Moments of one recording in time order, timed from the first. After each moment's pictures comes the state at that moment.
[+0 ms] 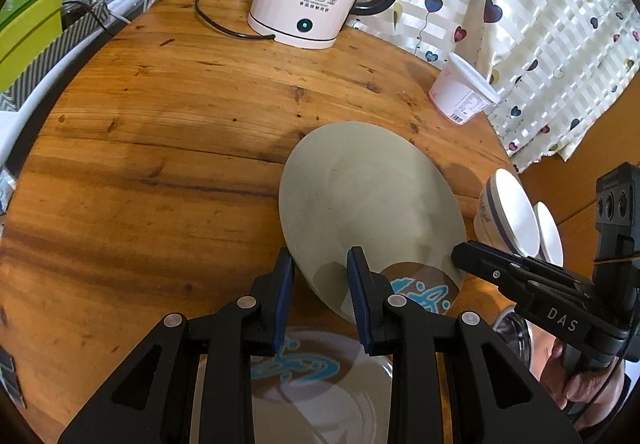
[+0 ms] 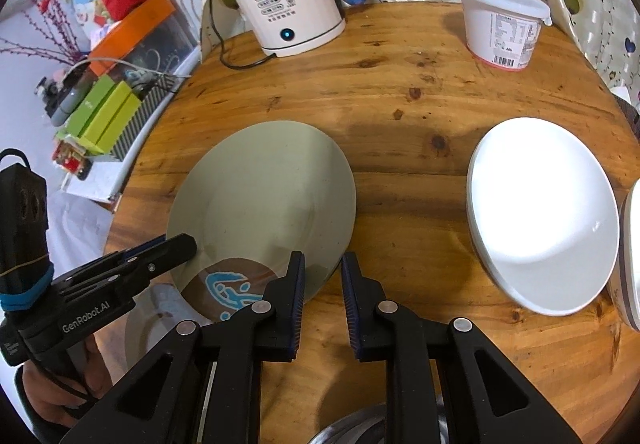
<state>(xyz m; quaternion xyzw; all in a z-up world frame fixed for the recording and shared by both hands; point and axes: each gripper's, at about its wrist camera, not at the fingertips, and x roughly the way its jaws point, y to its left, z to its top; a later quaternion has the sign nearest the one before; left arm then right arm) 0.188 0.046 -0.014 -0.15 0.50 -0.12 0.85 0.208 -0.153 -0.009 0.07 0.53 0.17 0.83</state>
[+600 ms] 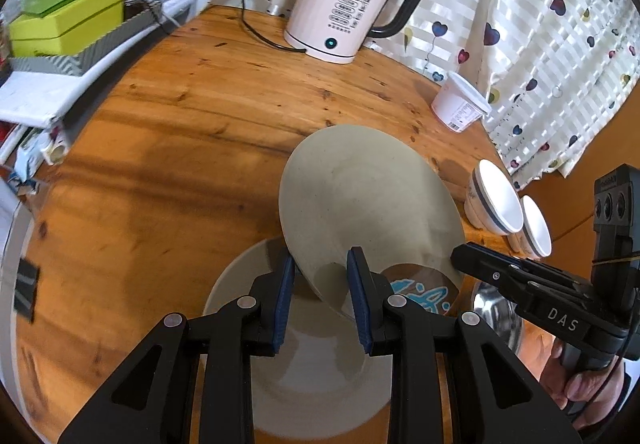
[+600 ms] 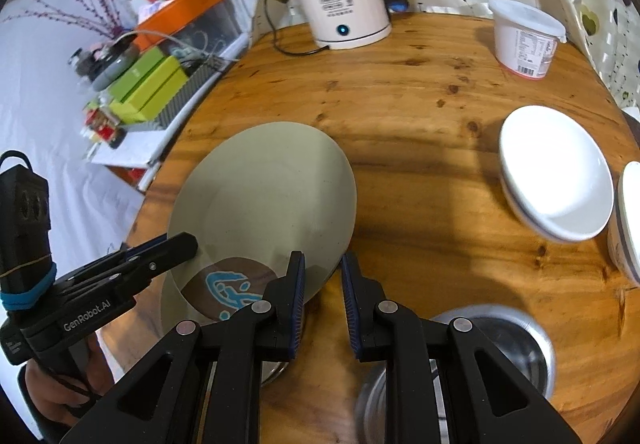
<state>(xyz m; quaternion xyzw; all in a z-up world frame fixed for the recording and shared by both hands) 0.104 0.070 0.003 -0.17 0.46 -0.08 0.87 0.147 -0.127 0.011 0.05 0.51 0.22 0.83</state>
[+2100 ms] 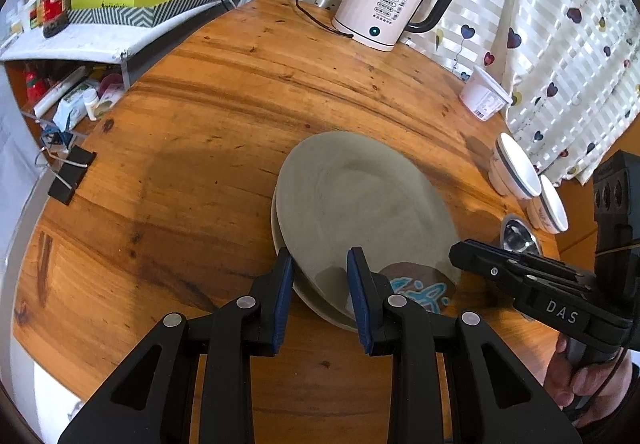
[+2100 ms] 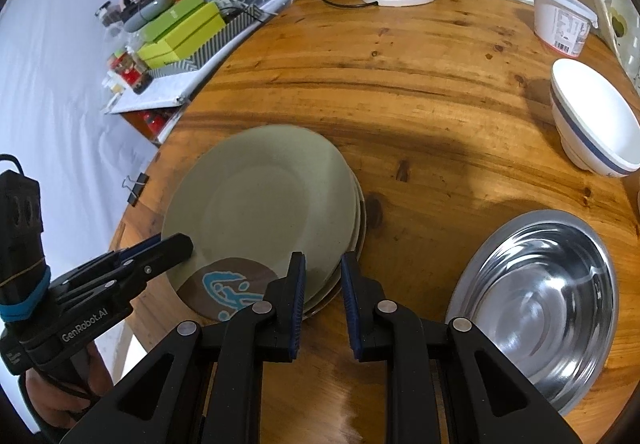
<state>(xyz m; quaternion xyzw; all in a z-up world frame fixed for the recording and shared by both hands) 0.025 0.082 -0.022 -0.18 0.46 -0.02 0.87 0.094 -0.095 -0.016 0.01 0.53 0.26 0.80</state>
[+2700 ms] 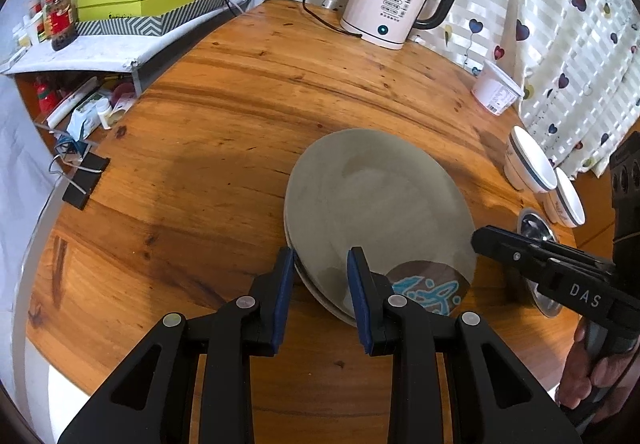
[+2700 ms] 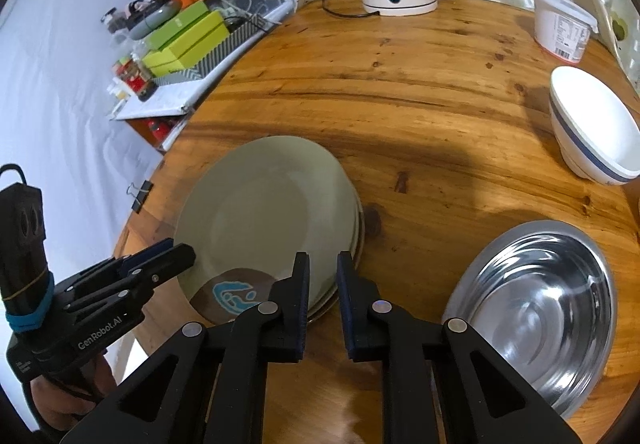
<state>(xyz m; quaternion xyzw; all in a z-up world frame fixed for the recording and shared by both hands) 0.025 0.082 -0.024 -0.16 0.46 0.00 0.87 0.096 -0.103 -0.013 0.02 0.52 0.27 0.81</state>
